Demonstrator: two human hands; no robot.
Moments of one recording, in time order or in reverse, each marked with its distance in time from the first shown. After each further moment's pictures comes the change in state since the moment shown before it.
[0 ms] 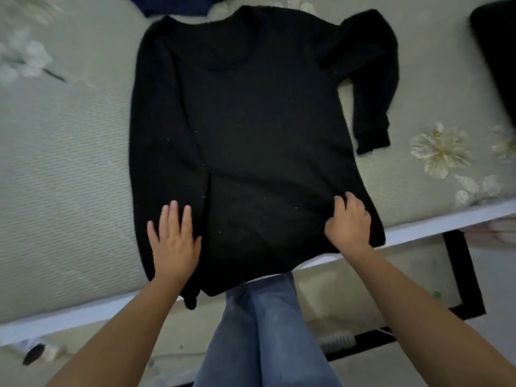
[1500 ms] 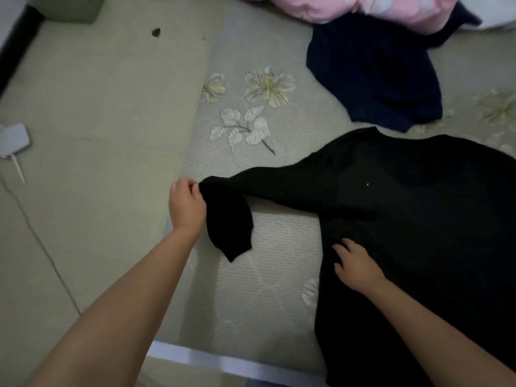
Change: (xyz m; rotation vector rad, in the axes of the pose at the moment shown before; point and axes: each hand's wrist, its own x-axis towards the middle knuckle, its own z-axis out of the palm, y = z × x) left_hand 0.137 -0.298 -0.148 -0.659 0.533 -0.653; right_hand 0.039 -0.331 -0.030 -0.210 -0.301 -0.554
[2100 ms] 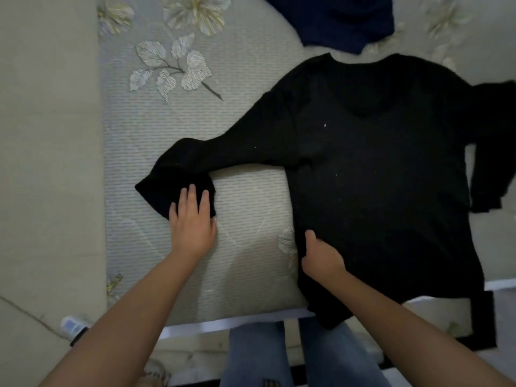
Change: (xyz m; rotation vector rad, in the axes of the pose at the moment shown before) left_hand -0.079 -0.053 0.052 0.657 -0.689 0.453; right_hand -0.054 -0.041 0.067 0.184 -0.050 0.297
